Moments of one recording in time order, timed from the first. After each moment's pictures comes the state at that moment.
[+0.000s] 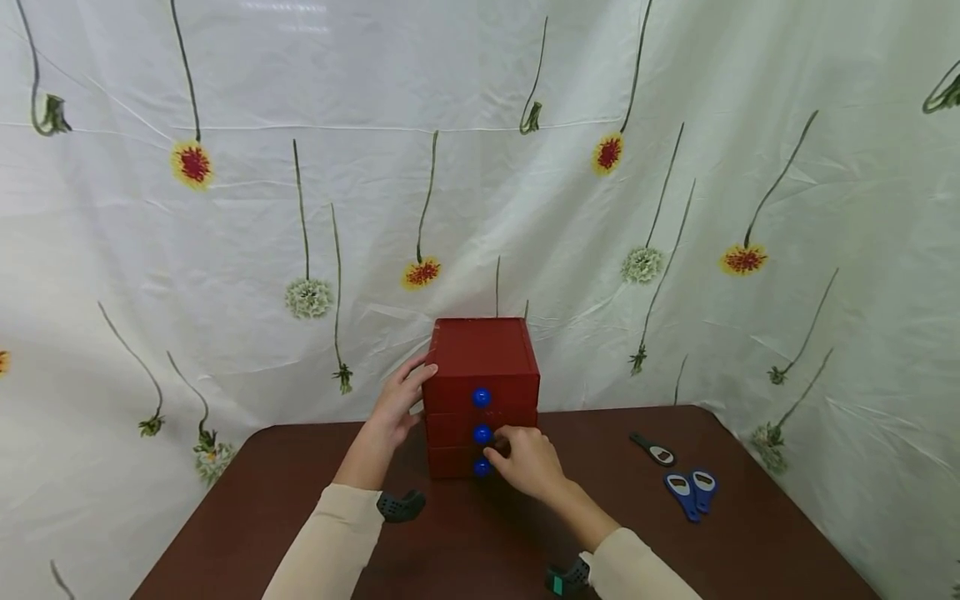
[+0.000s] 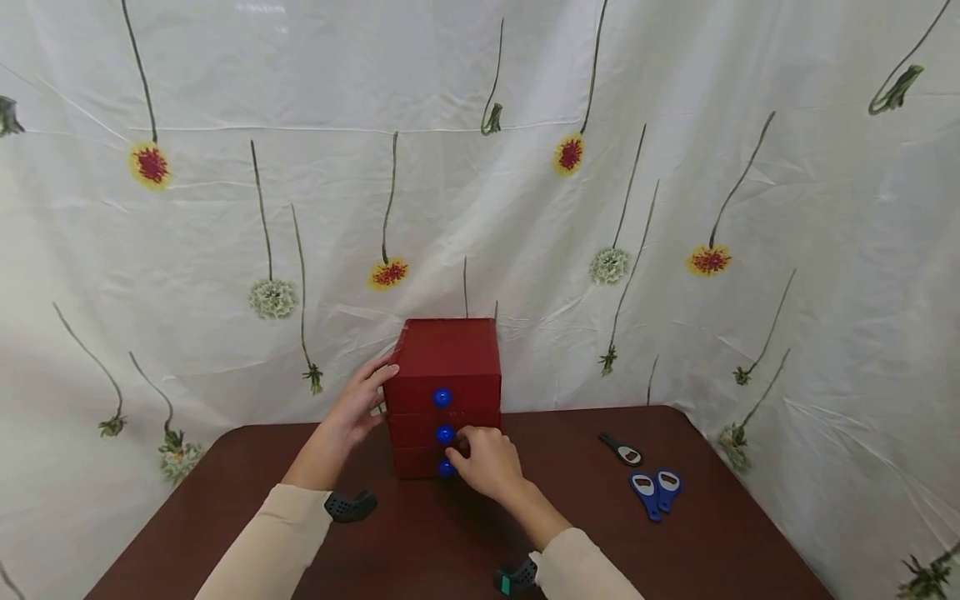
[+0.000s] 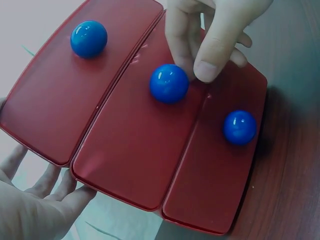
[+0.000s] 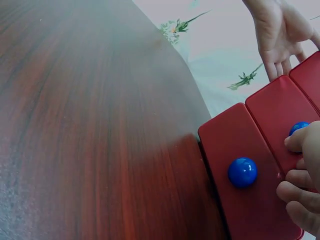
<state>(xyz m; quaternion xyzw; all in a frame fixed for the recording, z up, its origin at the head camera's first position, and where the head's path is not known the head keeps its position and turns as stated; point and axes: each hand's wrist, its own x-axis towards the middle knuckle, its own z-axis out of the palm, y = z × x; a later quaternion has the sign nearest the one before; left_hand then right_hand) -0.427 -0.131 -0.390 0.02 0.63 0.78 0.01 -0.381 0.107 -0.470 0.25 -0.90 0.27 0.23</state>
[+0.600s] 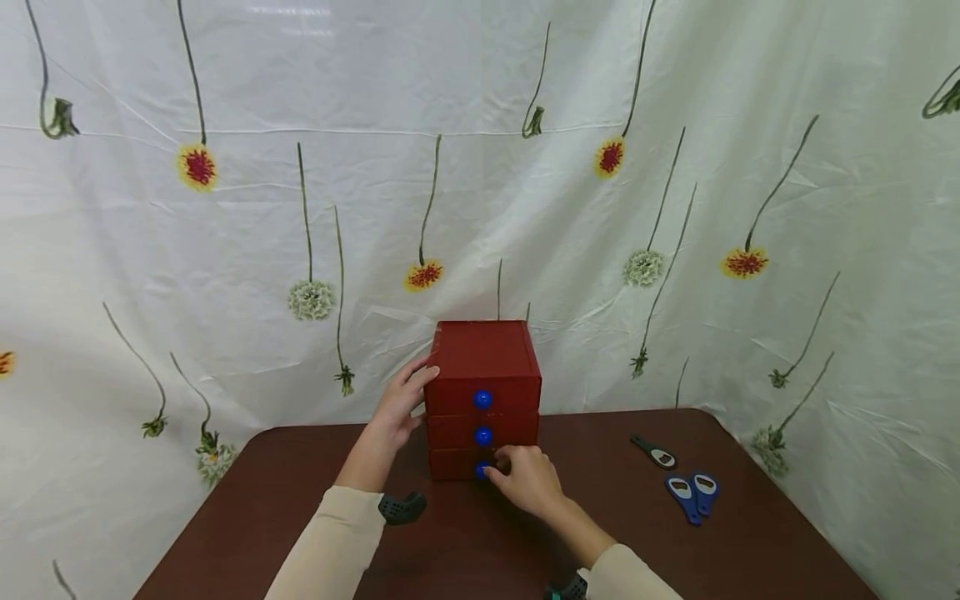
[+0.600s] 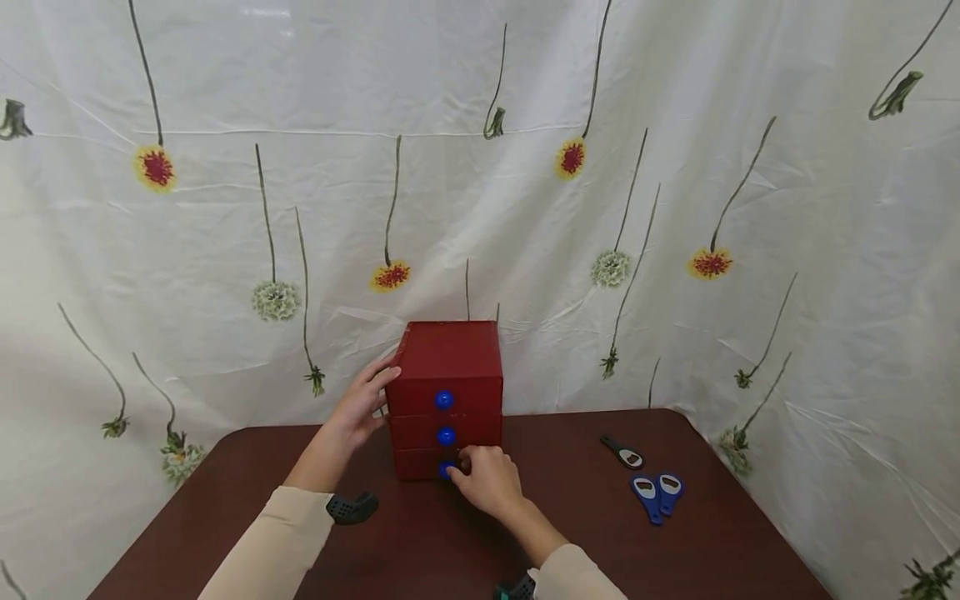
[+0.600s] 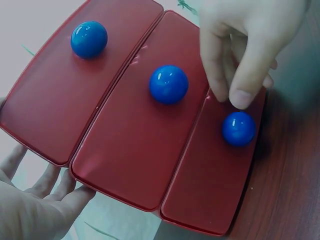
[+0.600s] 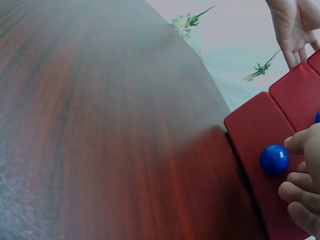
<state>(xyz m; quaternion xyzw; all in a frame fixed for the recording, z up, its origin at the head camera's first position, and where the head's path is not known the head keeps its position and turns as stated) -0.426 -0.132 -0.390 0.03 0.63 0.78 0.01 -0.380 0.104 -0.496 0.22 -0.91 0.29 0.20</state>
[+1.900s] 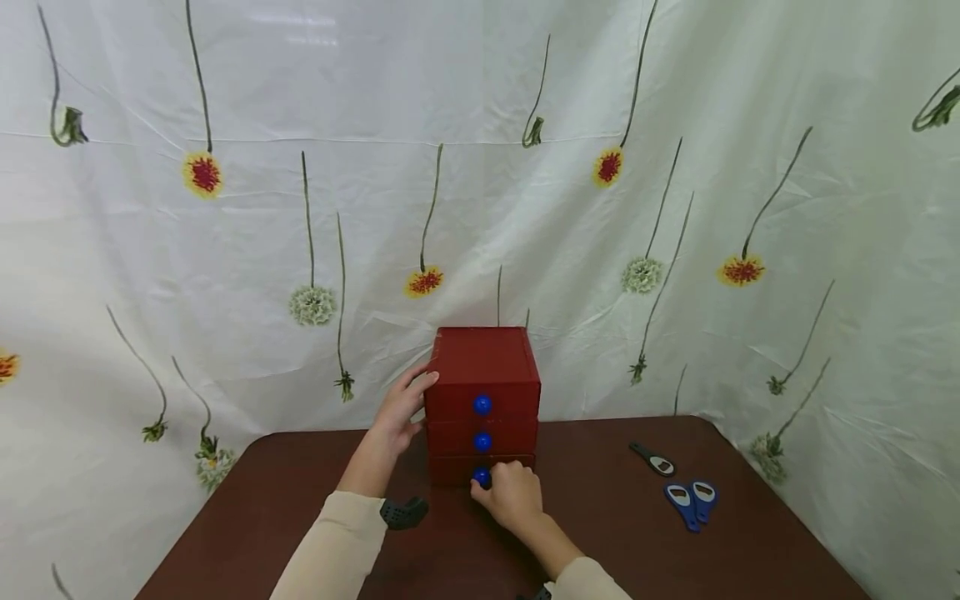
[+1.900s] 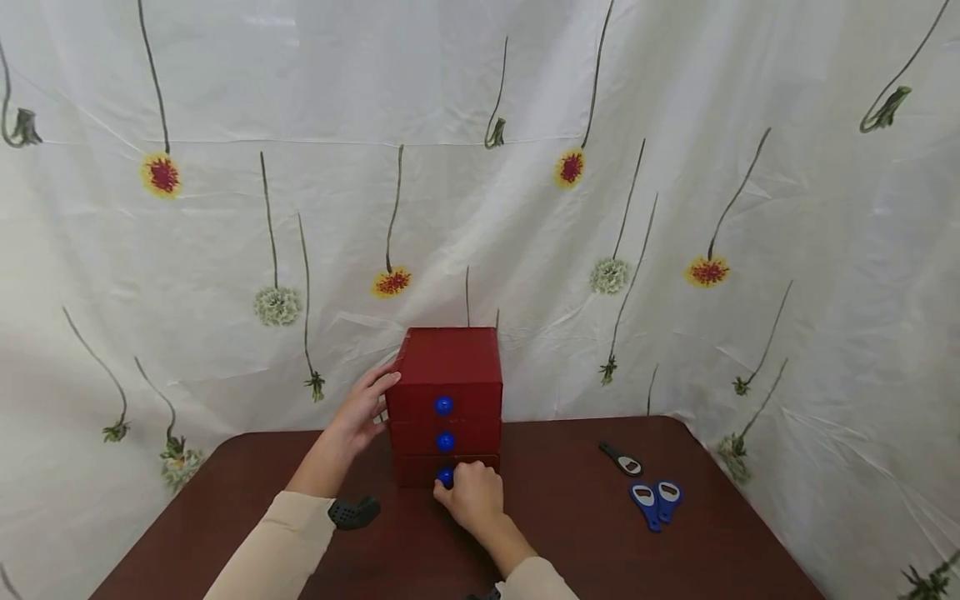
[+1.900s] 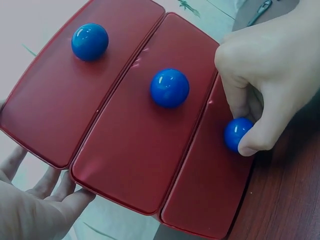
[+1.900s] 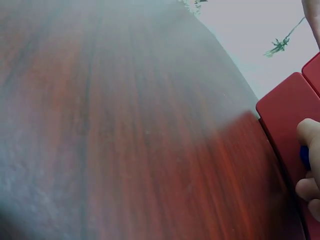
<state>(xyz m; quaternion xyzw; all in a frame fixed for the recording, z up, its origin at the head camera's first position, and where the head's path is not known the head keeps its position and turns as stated) -0.423 -0.130 -0.391 0.02 0.62 0.78 0.00 -0.385 0.073 -0.524 0.17 -0.93 0.18 0.27</state>
